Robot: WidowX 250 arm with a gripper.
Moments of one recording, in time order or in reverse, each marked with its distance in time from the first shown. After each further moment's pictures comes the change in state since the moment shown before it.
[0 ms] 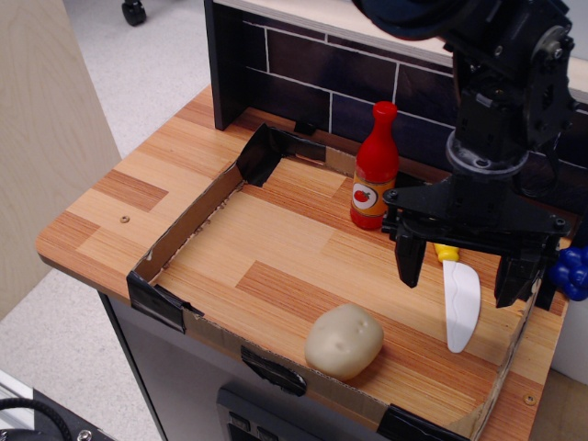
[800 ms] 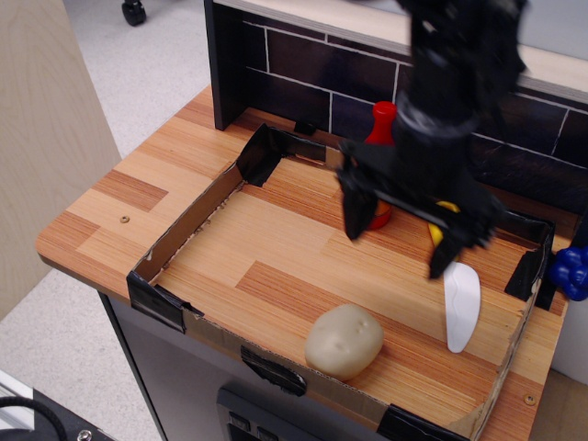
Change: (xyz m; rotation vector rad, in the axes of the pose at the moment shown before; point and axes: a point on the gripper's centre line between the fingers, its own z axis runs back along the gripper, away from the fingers) arm 0.013 0.049 0.022 0.091 0.028 -0.286
